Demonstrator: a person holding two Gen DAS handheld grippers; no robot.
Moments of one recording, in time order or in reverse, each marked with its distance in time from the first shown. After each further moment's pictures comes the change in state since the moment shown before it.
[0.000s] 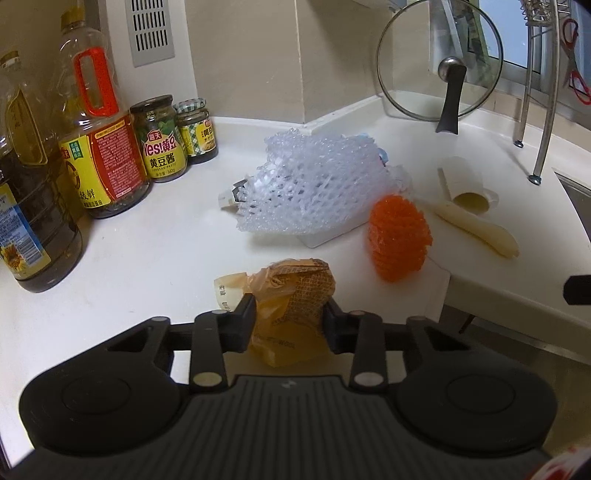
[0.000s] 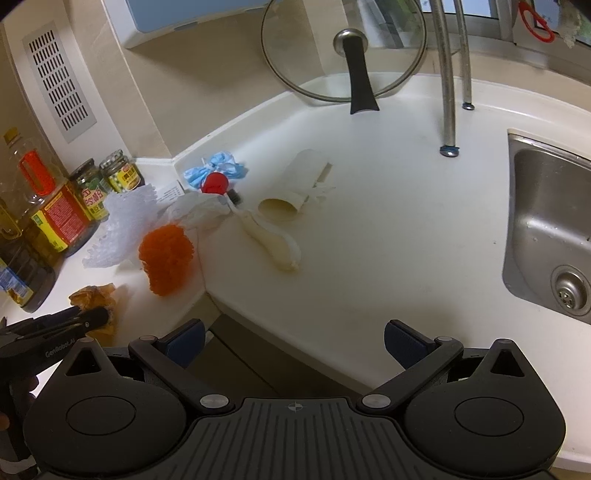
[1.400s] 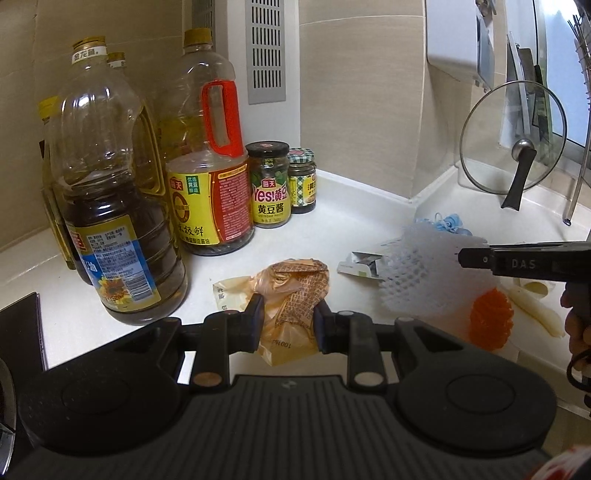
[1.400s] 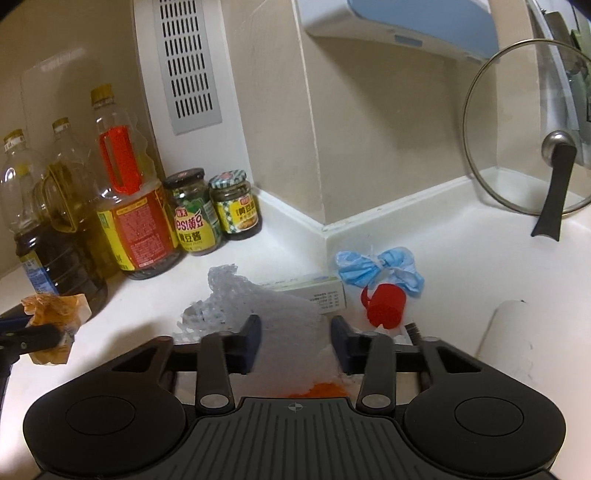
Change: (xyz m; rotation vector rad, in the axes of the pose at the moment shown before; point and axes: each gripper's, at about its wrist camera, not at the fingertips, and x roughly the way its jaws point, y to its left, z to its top) left arm -0.033 0.105 0.029 -0.154 -0.106 0.109; right arm 0.123 0.117 0.087 -0.355 -0.147 0.254
